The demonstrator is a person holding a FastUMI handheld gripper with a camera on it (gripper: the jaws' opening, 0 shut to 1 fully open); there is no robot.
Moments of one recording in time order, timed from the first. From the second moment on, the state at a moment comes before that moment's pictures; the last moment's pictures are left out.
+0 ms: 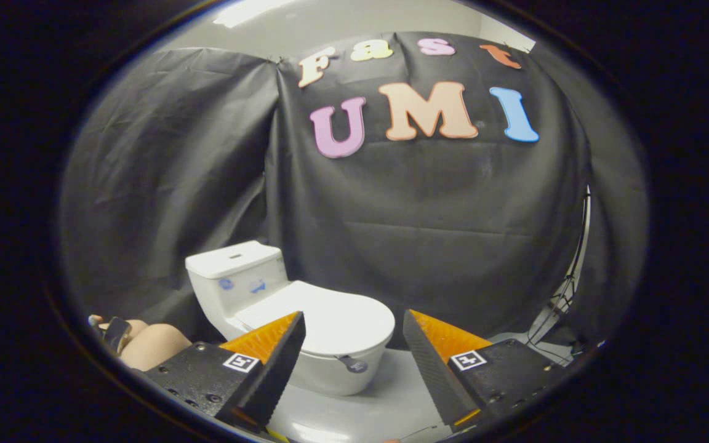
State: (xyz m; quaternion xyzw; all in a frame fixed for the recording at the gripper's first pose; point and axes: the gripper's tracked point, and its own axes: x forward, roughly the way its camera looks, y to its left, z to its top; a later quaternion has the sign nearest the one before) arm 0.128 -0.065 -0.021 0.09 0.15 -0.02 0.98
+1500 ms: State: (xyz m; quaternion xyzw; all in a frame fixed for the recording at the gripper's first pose) arm 0.275 -0.028 -0.256 0.60 0.31 -0.07 0.73
